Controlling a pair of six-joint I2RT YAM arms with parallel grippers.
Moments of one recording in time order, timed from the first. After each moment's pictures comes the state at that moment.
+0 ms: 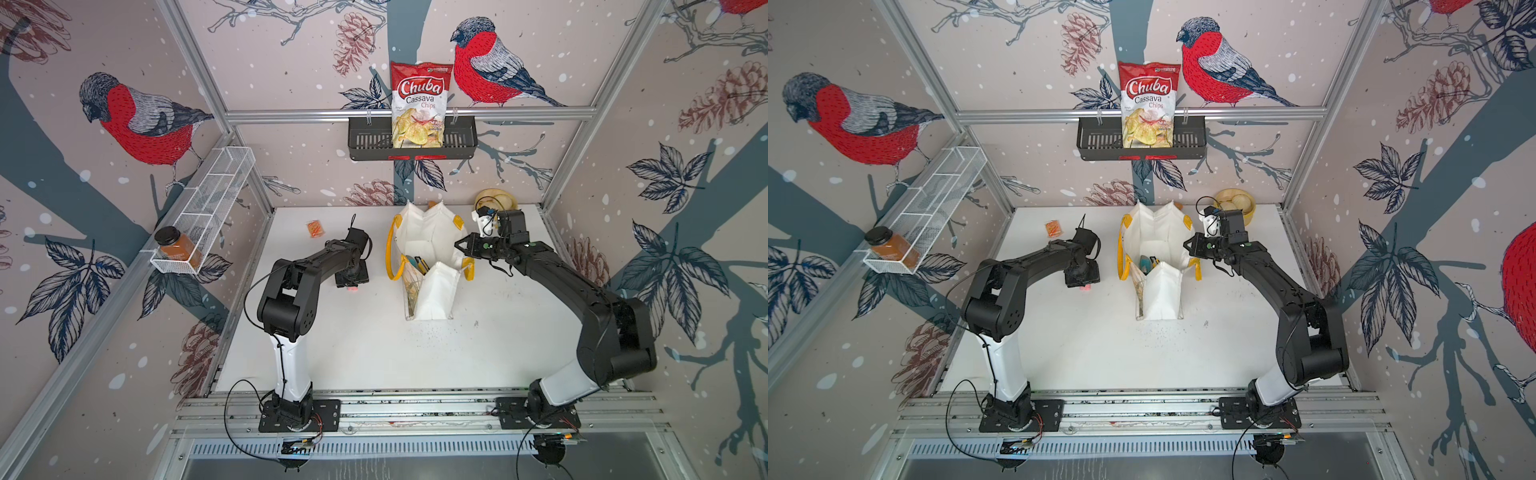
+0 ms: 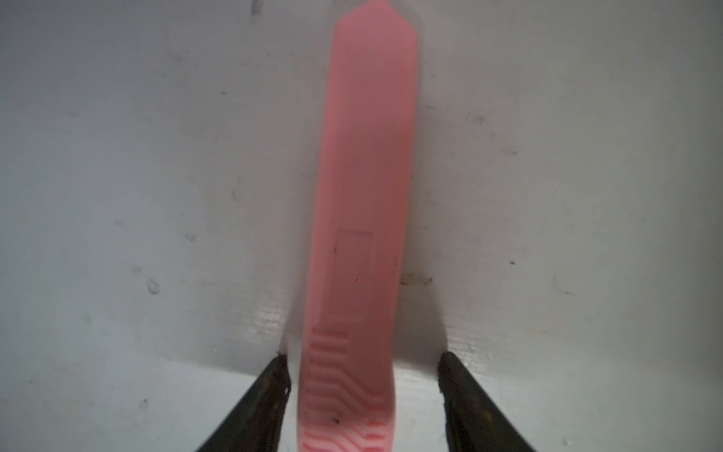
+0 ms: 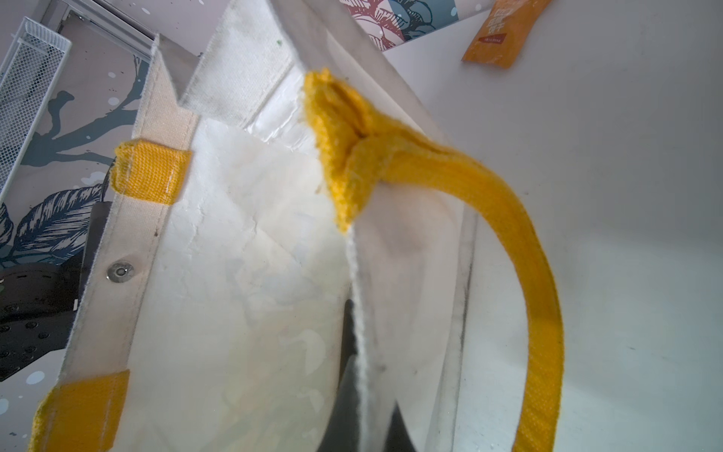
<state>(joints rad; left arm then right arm) -0.32 1.98 1.32 -0.69 -0.10 -0.51 0.27 1.57 1.16 -0.27 -0.54 0.37</state>
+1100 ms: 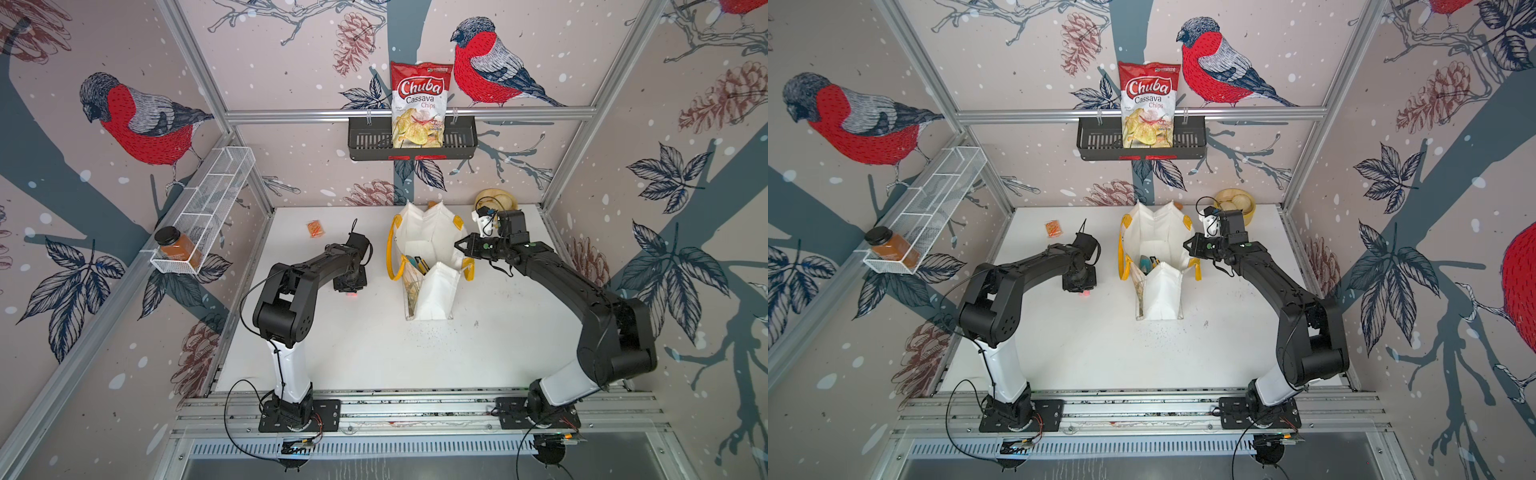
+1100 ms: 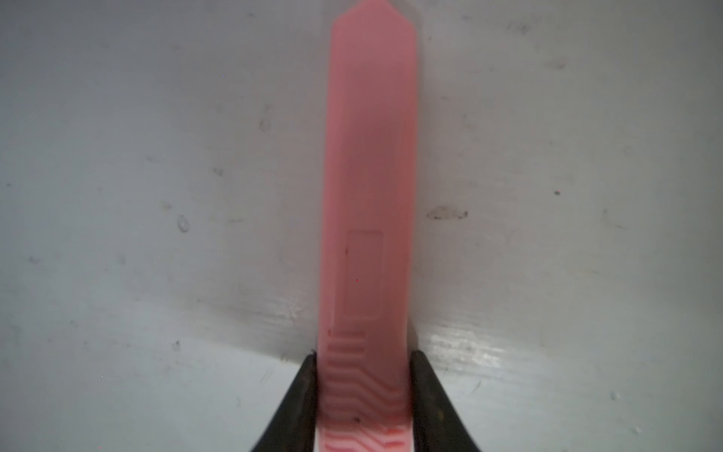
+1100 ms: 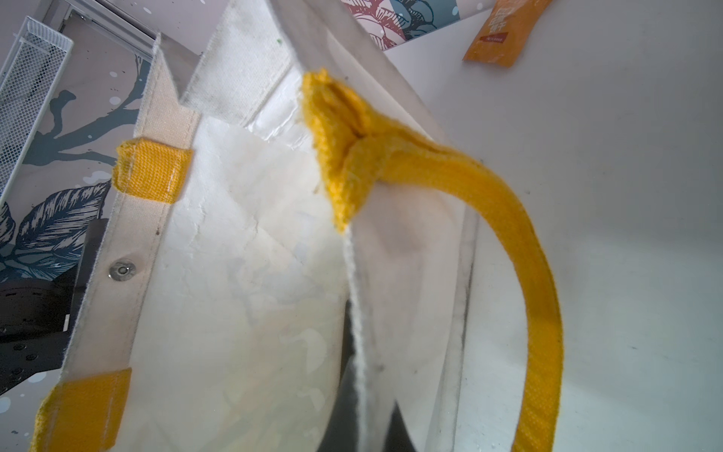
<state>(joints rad) -0.34 1.91 1.26 -0.74 -0.14 -0.50 0.27 1.57 1.15 -0.27 -0.54 0.37</state>
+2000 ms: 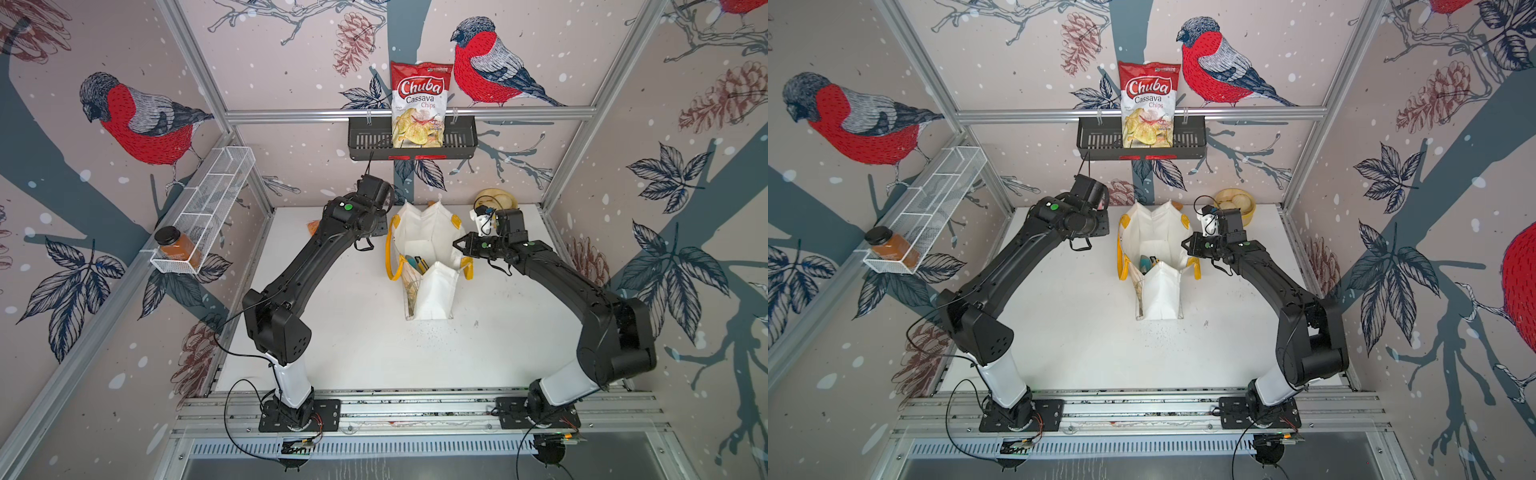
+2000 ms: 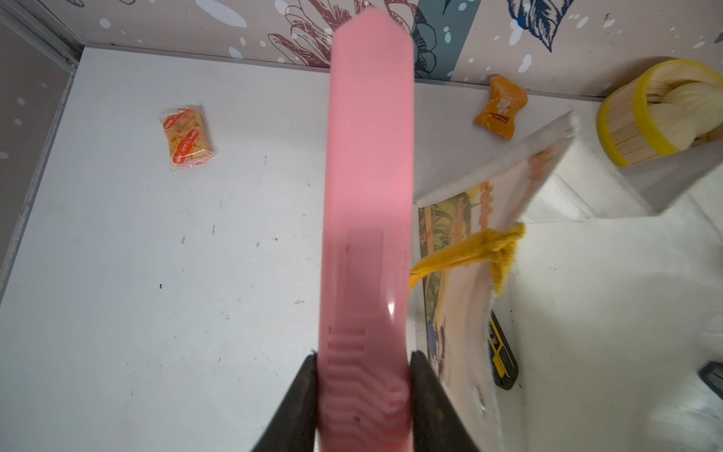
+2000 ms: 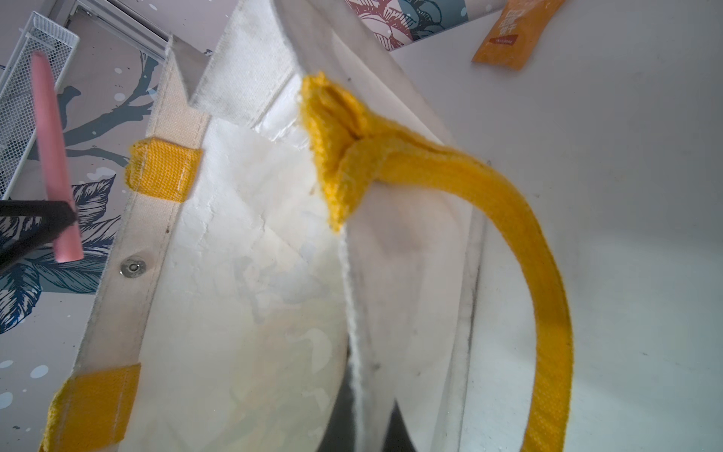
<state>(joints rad) -0.54 1.81 1.98 -1.07 -0.28 -0.50 0.28 1.57 1.17 -0.28 -0.54 0.37</state>
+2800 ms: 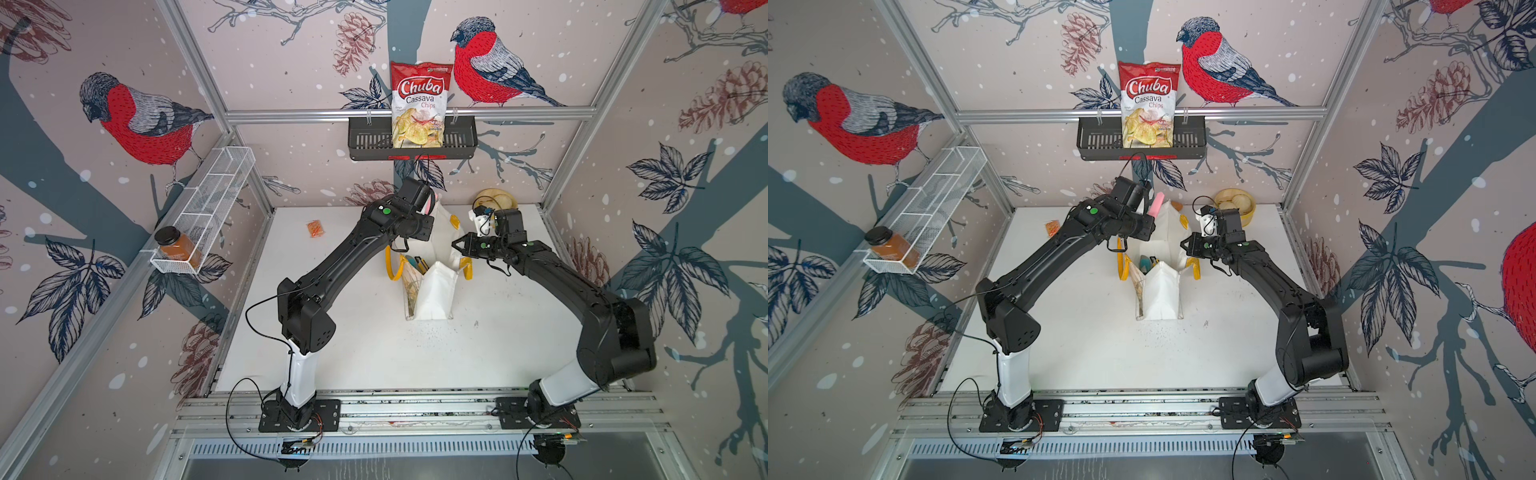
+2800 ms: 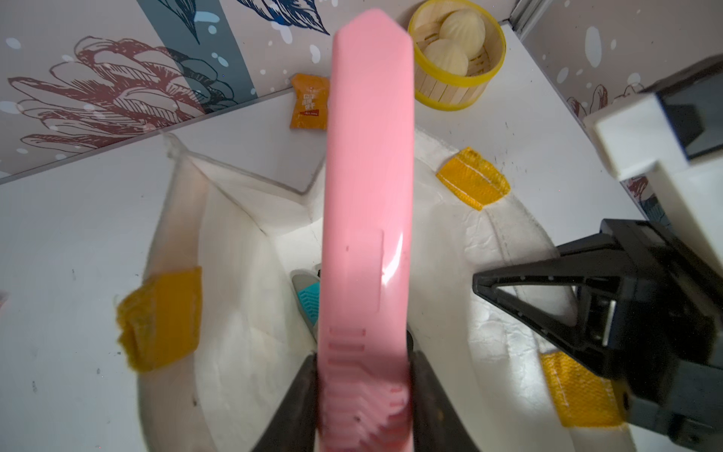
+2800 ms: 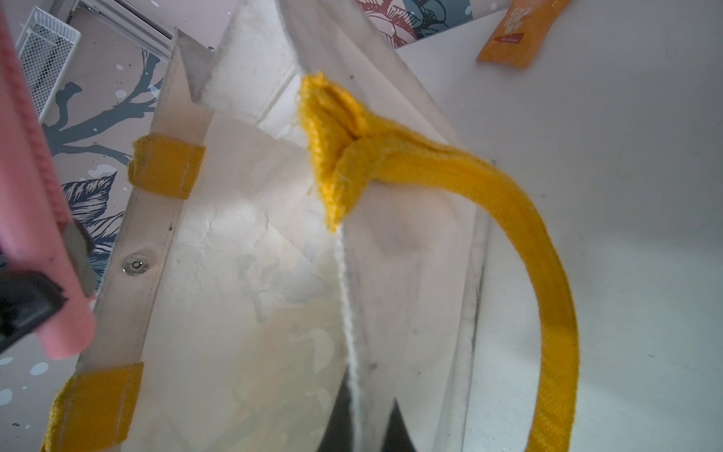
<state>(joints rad) -0.70 1.98 2.11 -0.94 -0.06 -0.23 0.29 1.57 1.17 -0.28 -0.53 0.37</state>
